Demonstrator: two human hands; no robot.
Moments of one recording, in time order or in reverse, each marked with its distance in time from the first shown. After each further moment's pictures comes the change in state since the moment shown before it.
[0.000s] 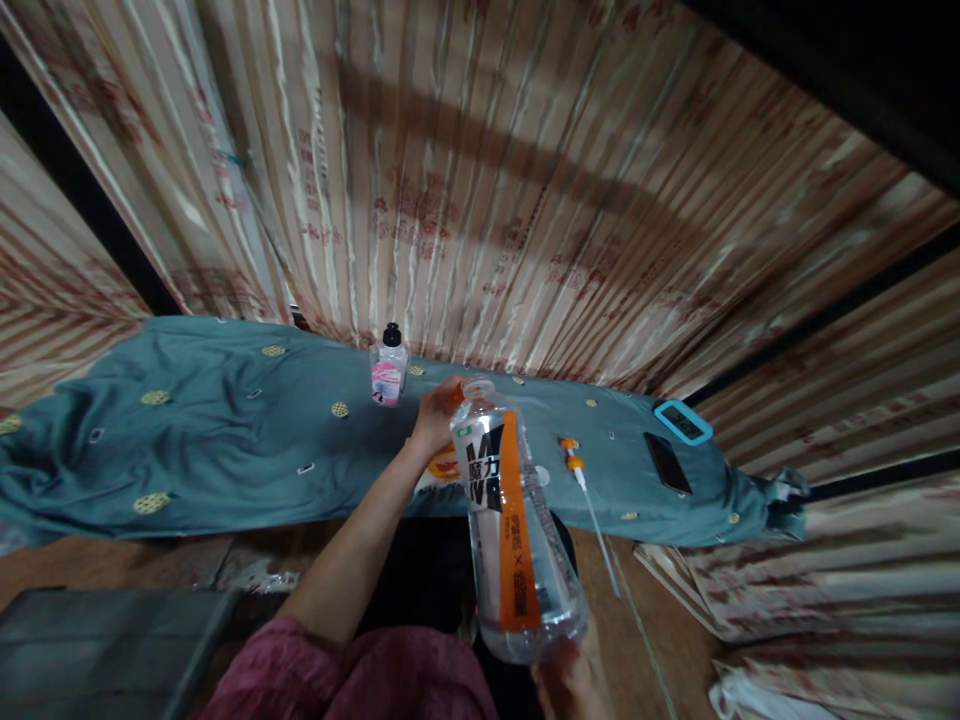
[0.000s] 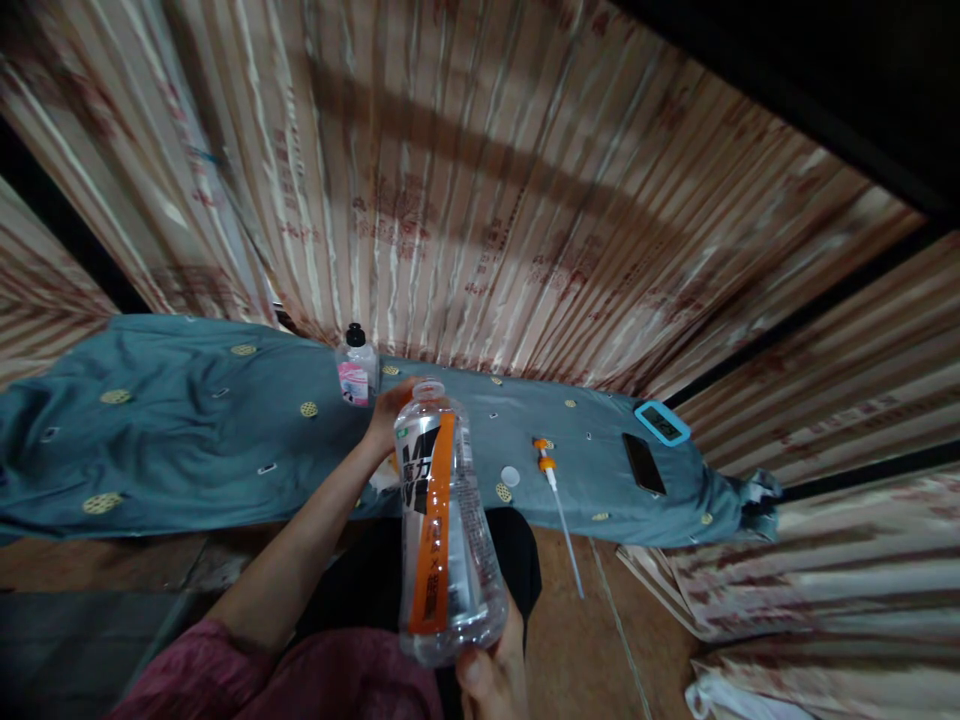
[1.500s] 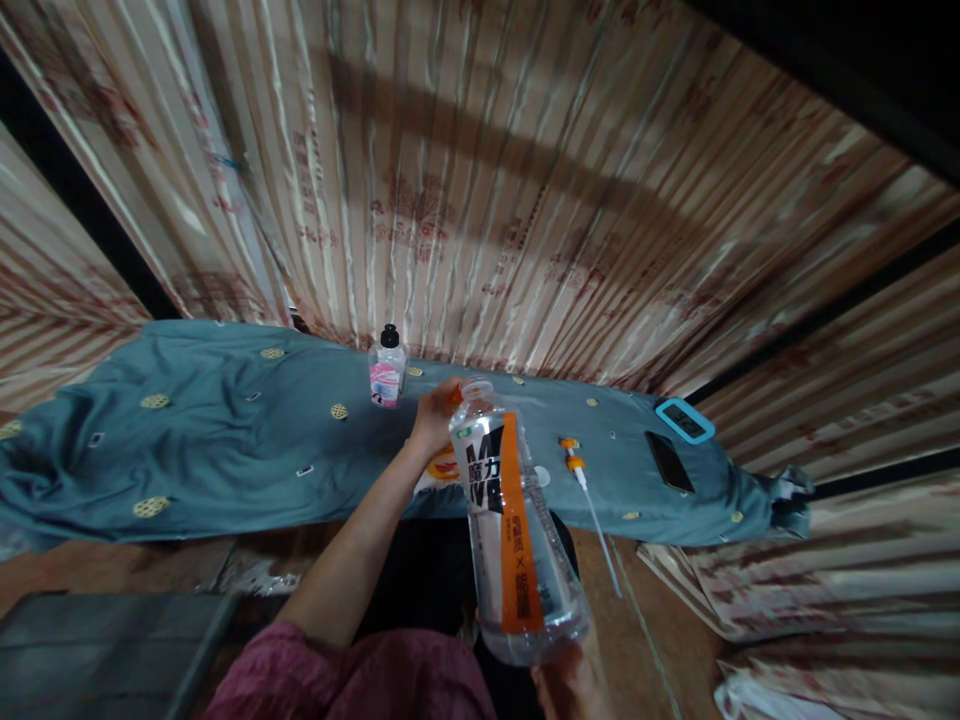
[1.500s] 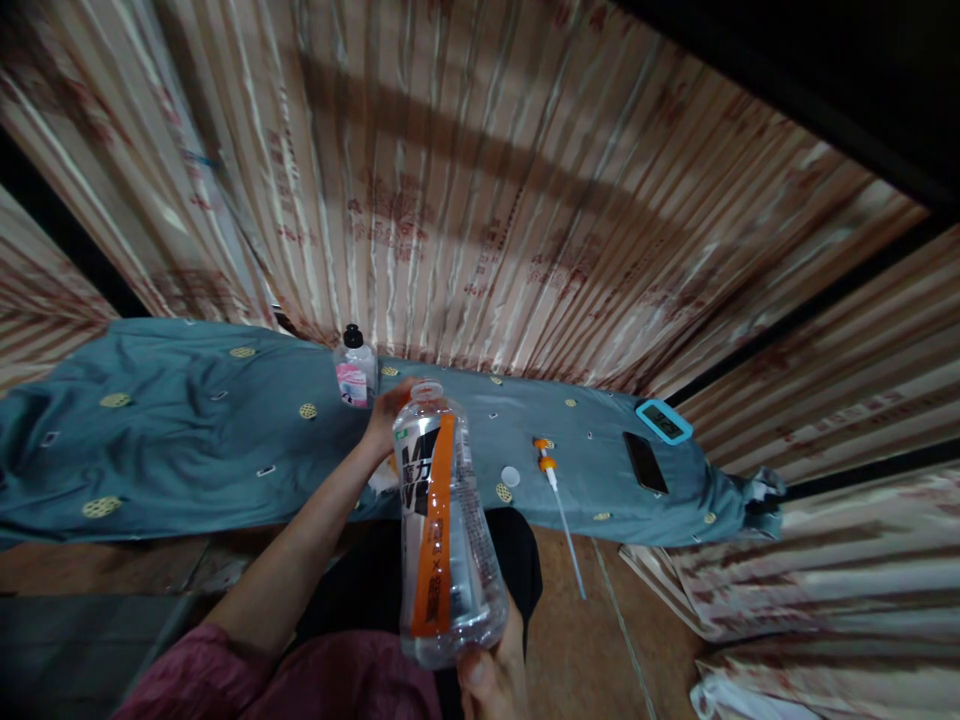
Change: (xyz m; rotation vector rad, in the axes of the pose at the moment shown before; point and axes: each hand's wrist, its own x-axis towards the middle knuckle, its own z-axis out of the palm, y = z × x) left_hand 0.000 -0.004 0.002 -0.052 0.026 0.007; right_hand 0.000 0.012 -0.021 -0.020 0.040 0.028
